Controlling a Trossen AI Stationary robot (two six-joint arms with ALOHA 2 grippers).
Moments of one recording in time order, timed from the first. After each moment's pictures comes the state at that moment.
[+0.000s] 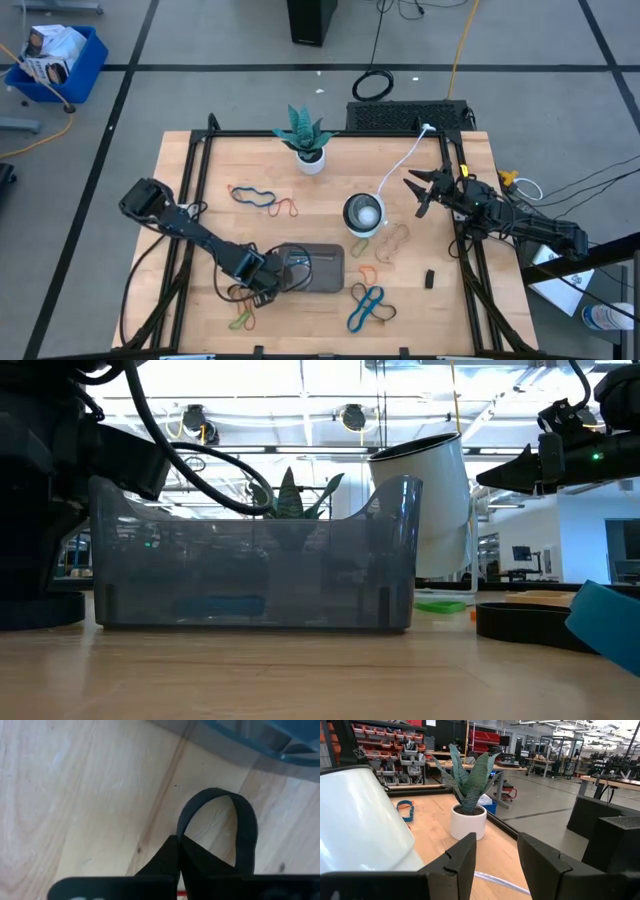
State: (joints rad) left arm -0.52 1.75 0.98 -0.68 0.00 -0.92; right arm -0.31 0.08 0.02 0.06 0.24 -0.09
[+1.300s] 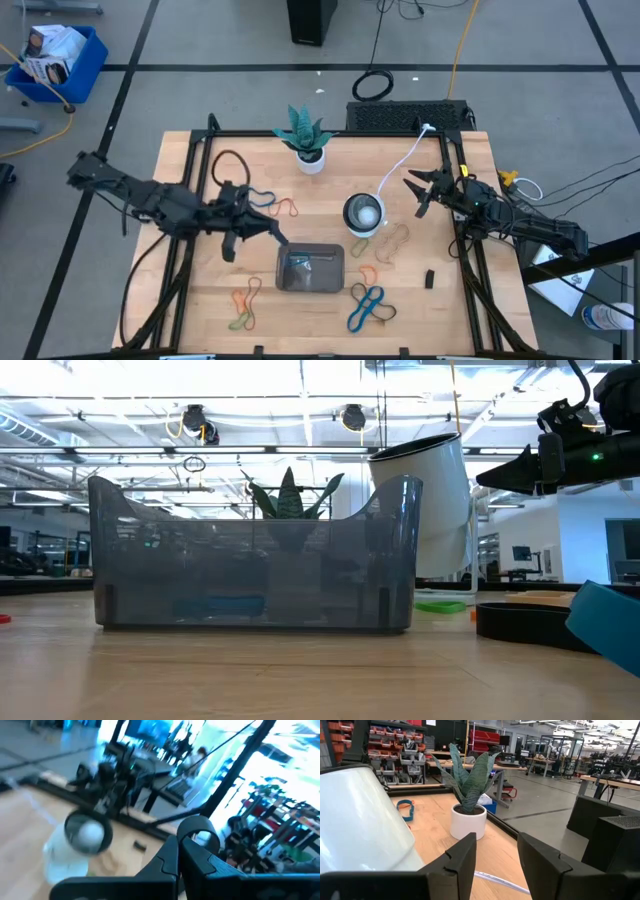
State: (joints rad) left arm -0.41 1.00 0.99 -0.07 -0.32 -0.50; right arm -0.31 0.08 0.02 0.06 0.24 -0.09
